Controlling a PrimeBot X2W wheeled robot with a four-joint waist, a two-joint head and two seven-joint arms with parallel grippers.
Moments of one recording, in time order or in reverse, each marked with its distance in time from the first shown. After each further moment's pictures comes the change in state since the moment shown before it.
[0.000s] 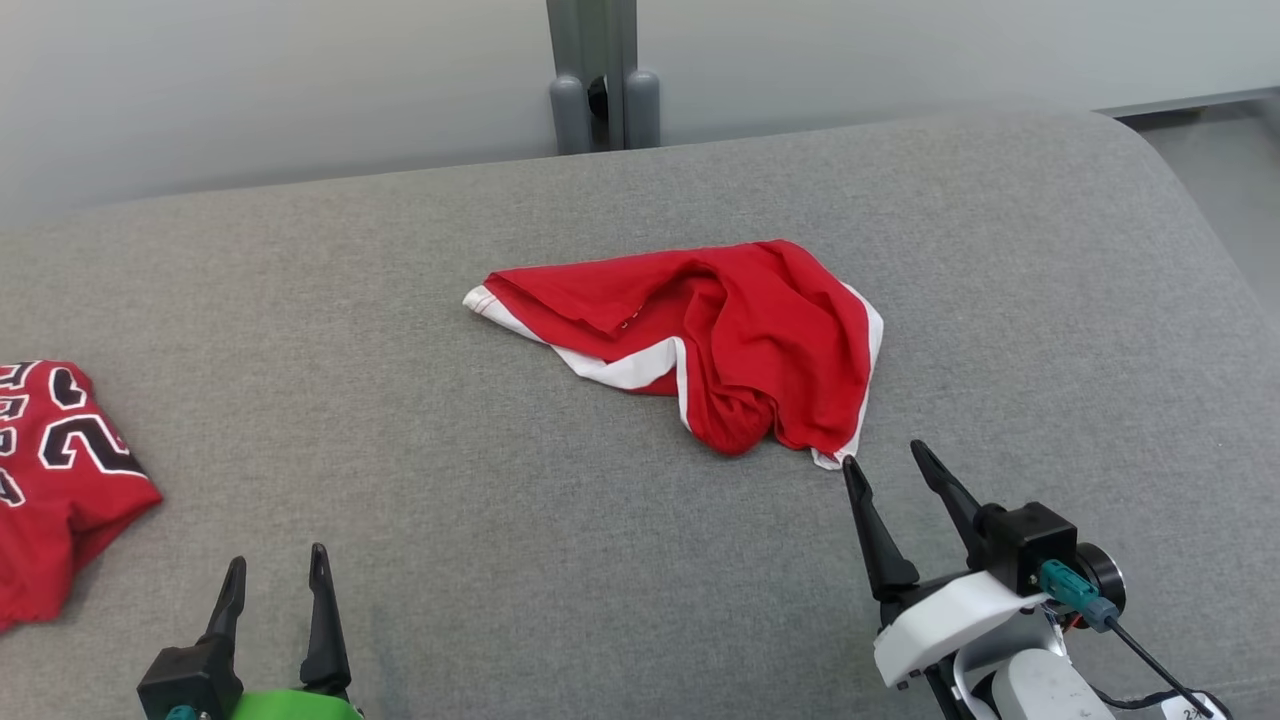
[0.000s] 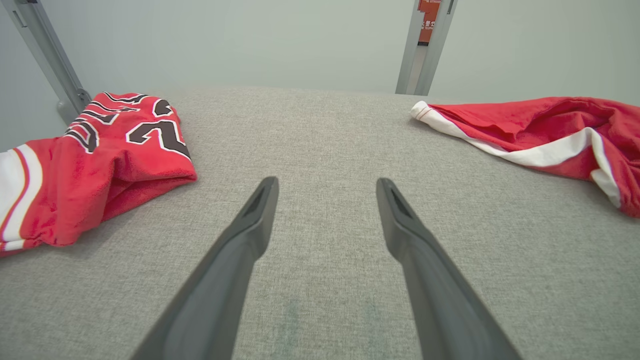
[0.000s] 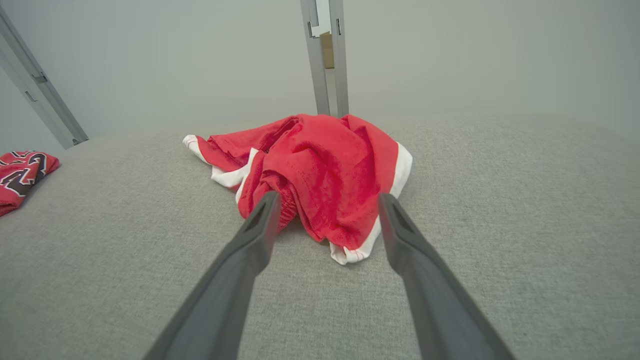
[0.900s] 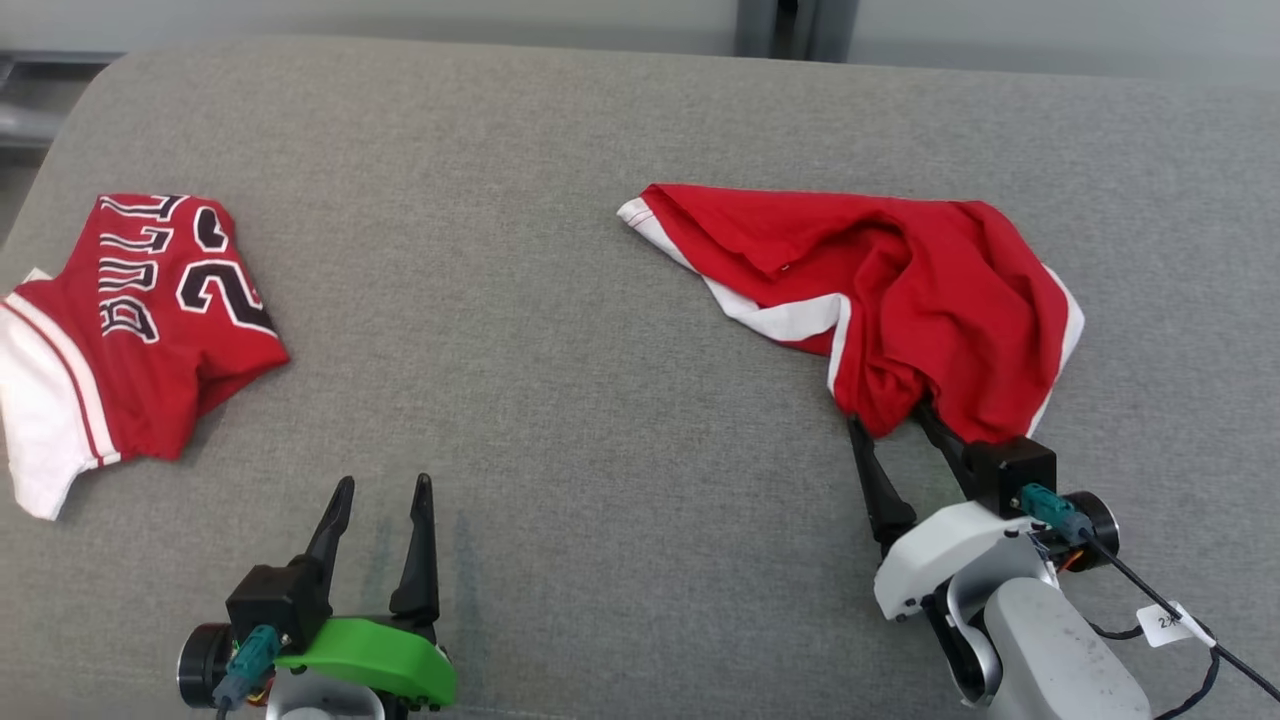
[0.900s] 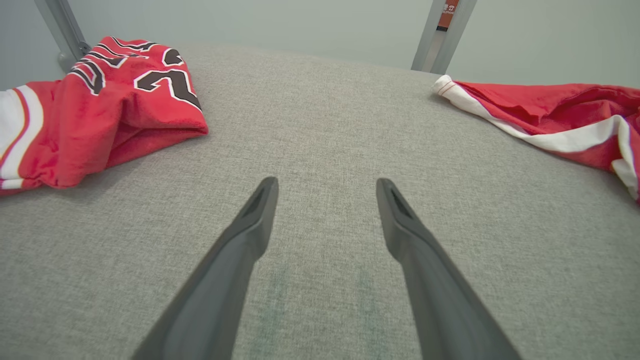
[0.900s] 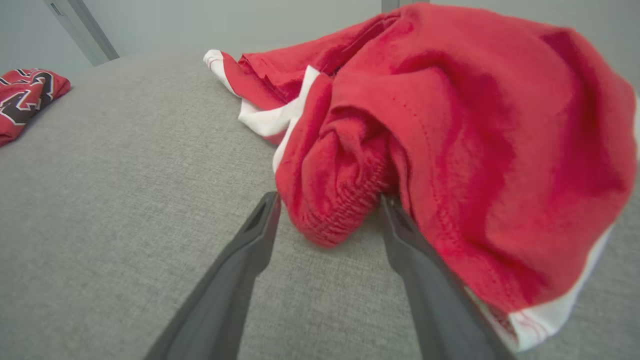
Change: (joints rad) left arm -0.122 -0.002 -0.164 0.047 -0.056 -0.041 0.000; right arm -0.192 0.001 -0.015 0.255 -0.001 0.000 0.000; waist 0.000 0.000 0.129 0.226
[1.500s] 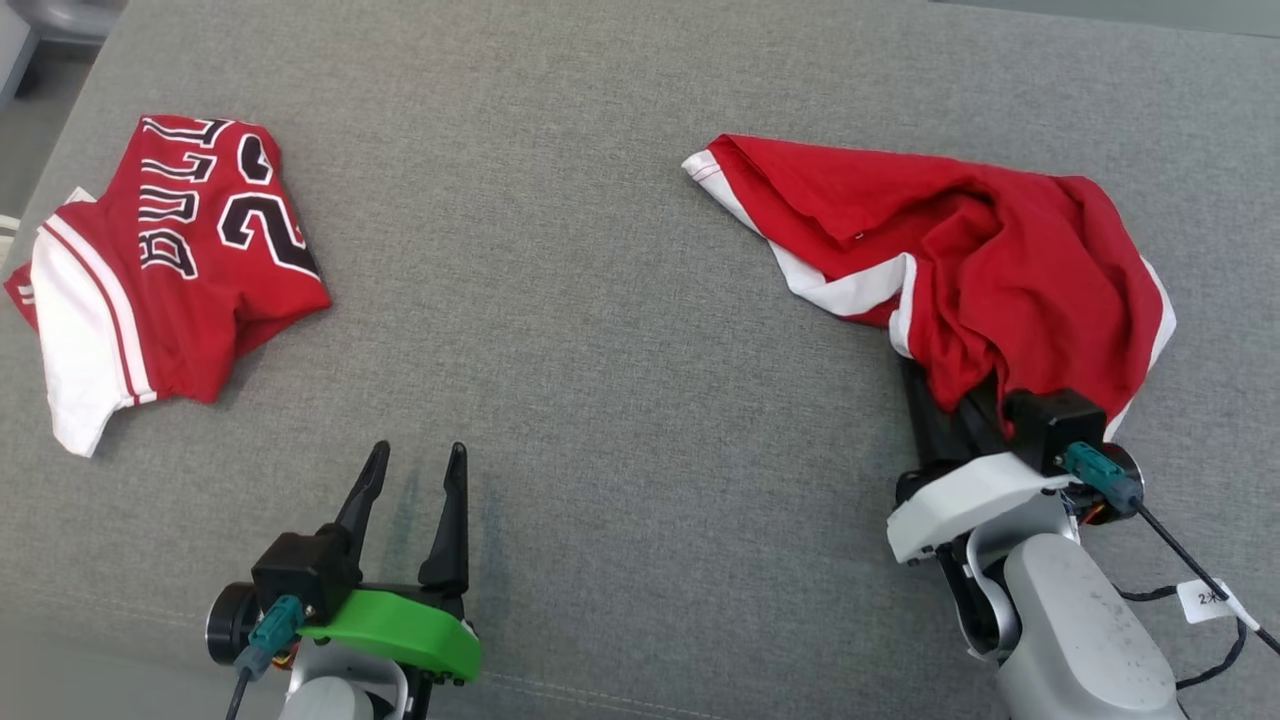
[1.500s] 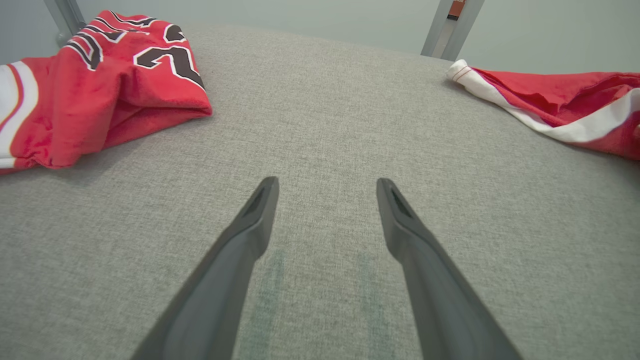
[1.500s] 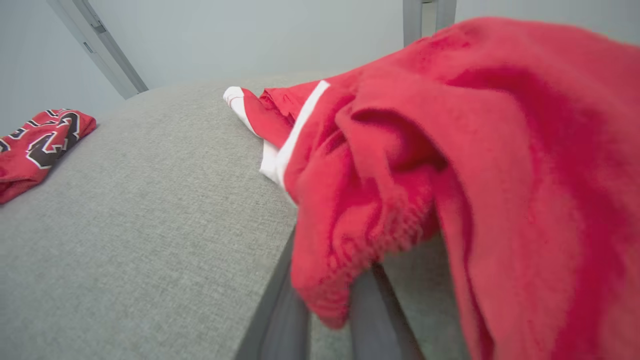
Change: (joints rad) left arm -0.051 0.000 -0.061 -0.007 -0.029 -0.018 0.000; right arm -0.031 0.001 -0.047 -0.102 0.040 0.000 0.000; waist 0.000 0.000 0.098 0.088
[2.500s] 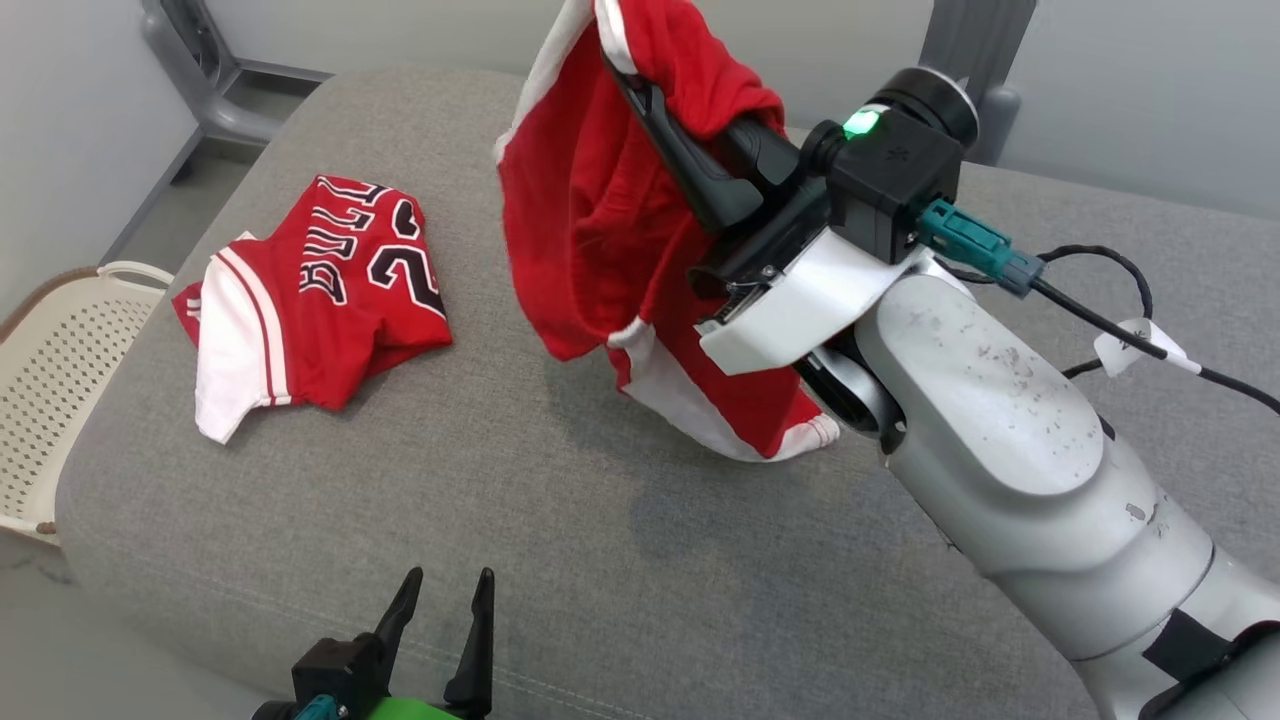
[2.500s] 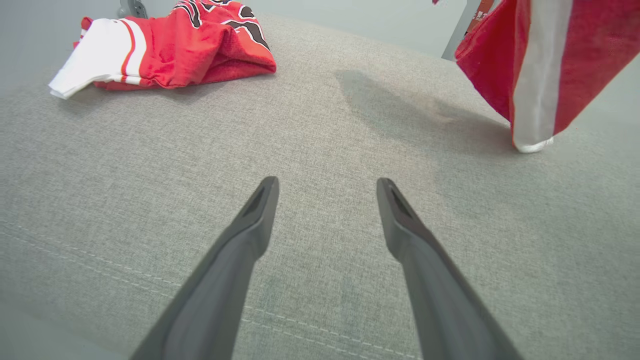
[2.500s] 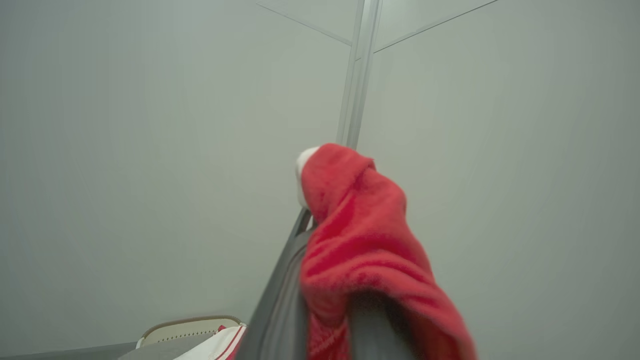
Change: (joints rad) left arm 0.142 0.000 -0.042 0.062 -0.027 -0.006 0.000; right arm -0.528 -0.080 0.511 -0.210 0.174 -0.001 0.000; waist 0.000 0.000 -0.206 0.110
